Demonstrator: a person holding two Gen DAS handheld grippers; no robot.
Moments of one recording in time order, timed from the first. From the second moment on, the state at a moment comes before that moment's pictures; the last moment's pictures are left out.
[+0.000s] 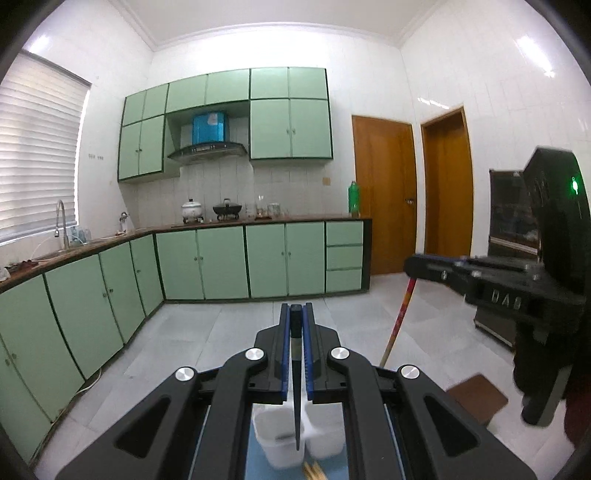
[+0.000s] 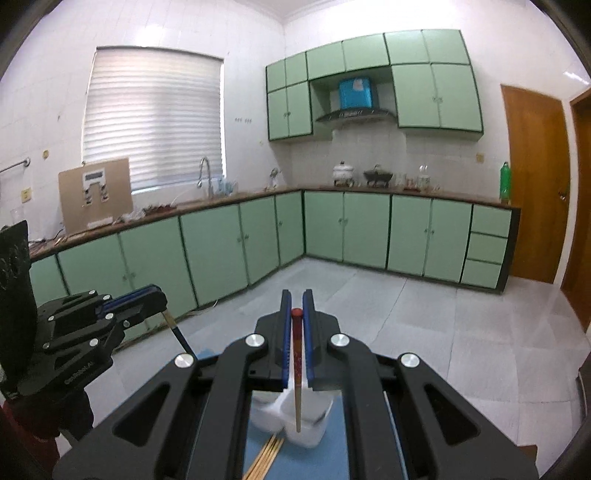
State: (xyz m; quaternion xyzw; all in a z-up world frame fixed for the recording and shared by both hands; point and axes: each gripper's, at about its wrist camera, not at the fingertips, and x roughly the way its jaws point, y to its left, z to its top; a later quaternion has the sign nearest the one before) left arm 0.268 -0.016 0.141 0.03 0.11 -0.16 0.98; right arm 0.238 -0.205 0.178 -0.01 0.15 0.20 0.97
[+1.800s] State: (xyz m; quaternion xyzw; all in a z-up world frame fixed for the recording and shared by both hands) left arm 0.185 0.016 -0.109 -0.01 0.39 -0.09 0.92; right arm 0.116 -0.195 -0.090 0.04 0.39 0.11 0.91
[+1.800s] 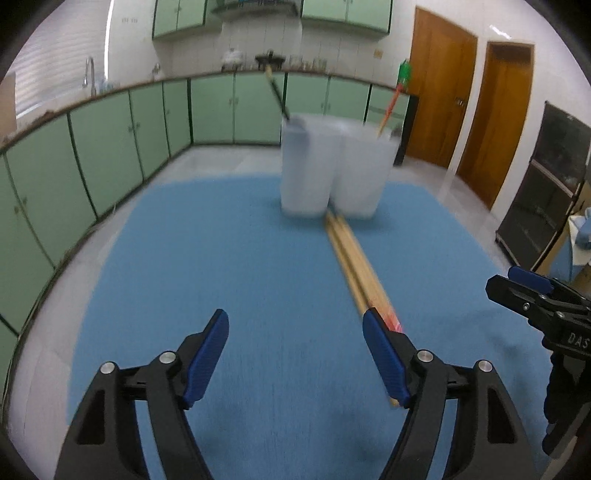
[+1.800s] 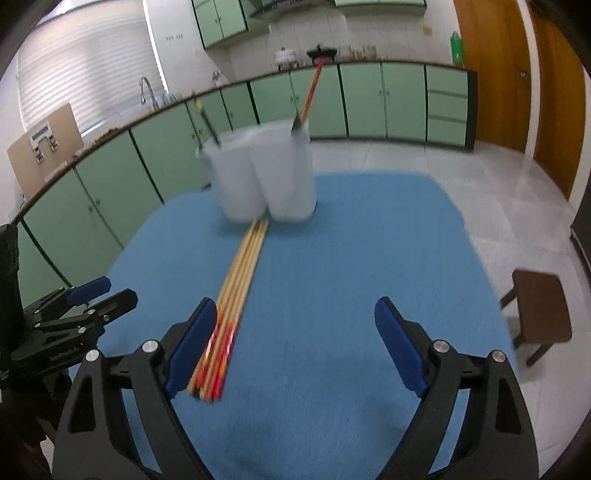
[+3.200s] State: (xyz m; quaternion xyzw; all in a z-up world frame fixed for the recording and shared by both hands) left arm 0.170 0.013 -0.152 0.00 0.43 -0.07 0.90; right arm 0.108 -0.141 -0.139 -0.03 0.44 0.16 0.88
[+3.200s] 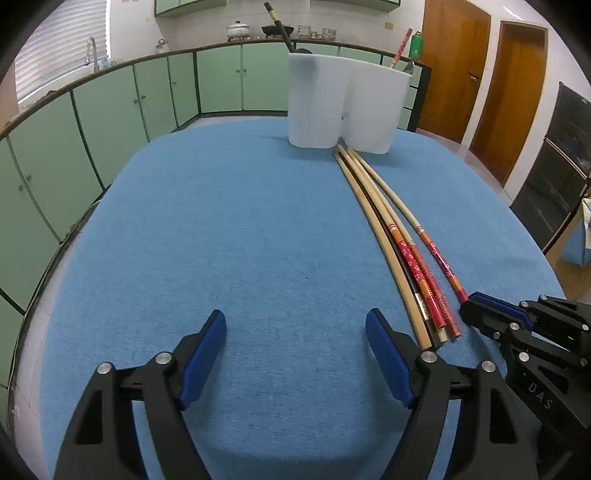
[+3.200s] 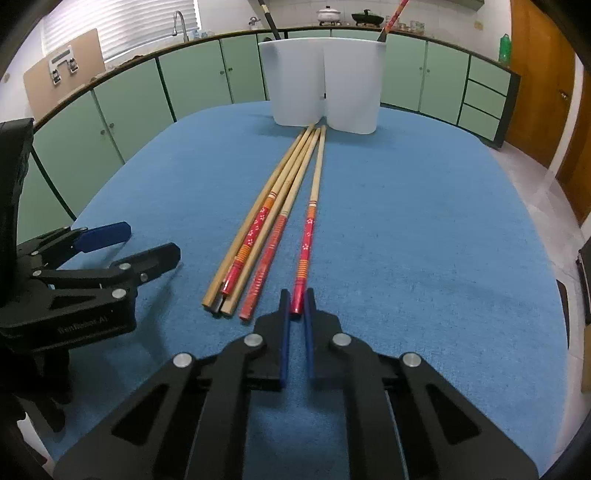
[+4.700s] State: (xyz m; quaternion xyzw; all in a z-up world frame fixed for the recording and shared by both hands) left arm 0.157 -0.027 -0.150 0.05 0.44 -0.09 0.89; right arm 0.105 -0.171 -0.139 0.00 0.44 0.13 0.89
